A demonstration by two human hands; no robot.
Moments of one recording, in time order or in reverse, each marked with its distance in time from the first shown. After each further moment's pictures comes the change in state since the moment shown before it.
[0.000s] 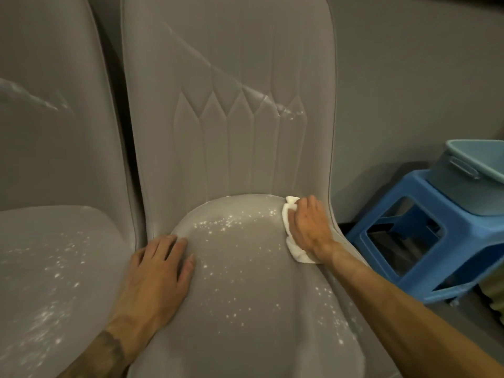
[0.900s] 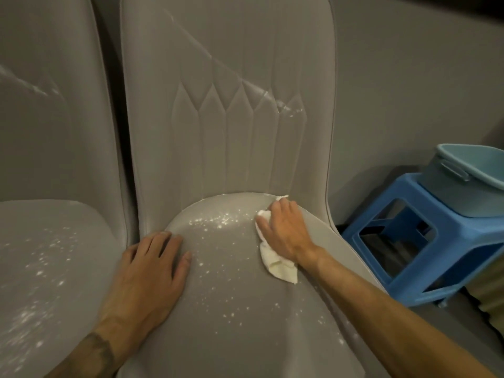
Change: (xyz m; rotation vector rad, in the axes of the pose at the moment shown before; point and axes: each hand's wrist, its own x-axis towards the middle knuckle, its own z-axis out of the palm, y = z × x) left_hand 0.001 -0.008 0.010 0.000 0.072 0.040; right_hand -0.007 -0.042 0.013 -0.022 0.073 -0.159
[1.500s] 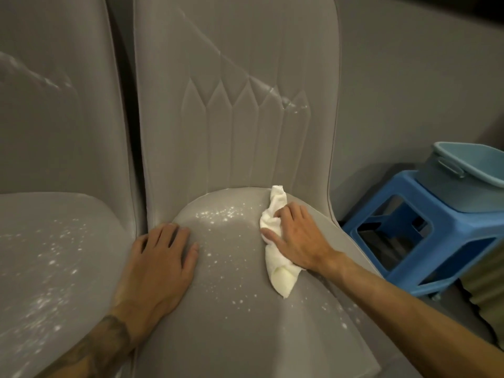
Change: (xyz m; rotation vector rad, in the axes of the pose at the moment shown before) left_hand -0.001 -0.005 0.005 0.032 0.070 0.047; right_hand -0.036 0.008 -0.014 -0.053 -0.056 -0.099
